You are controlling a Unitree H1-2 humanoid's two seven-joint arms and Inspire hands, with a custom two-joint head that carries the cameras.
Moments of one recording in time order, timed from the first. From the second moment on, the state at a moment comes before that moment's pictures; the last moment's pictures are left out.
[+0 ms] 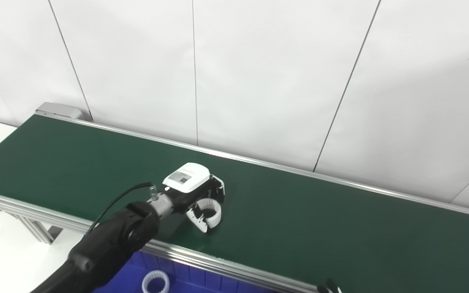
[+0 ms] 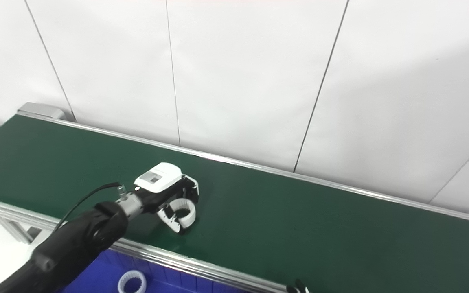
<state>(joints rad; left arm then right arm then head) -0.29 0.44 -0.35 0.15 0.74 -0.12 -0.11 0.39 -0.03 0.21 0.06 -0.11 -0.42 -0.02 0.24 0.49</state>
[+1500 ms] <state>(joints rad) 0.17 0.34 -0.19 -0.58 0.55 0.28 -0.50 0.42 -0.09 0.17 -0.13 -0.05 -0.36 0.03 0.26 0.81</state>
